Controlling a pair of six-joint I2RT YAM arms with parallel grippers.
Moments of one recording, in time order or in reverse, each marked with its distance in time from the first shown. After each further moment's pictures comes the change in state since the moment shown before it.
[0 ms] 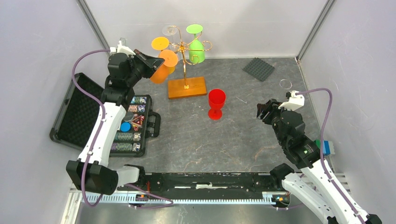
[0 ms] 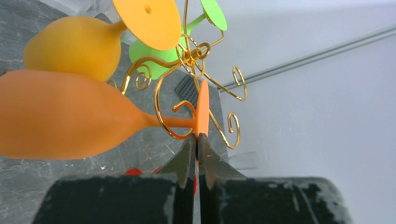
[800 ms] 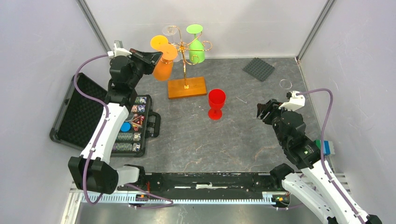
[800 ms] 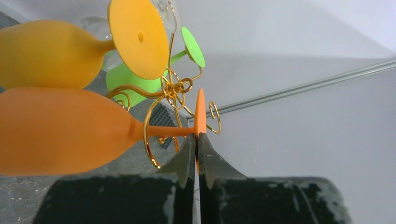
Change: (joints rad) left arm 0.000 -0.009 -0.097 0.242 -0.098 -0.205; right arm 0.000 -0.006 0.000 0.000 0.000 0.003
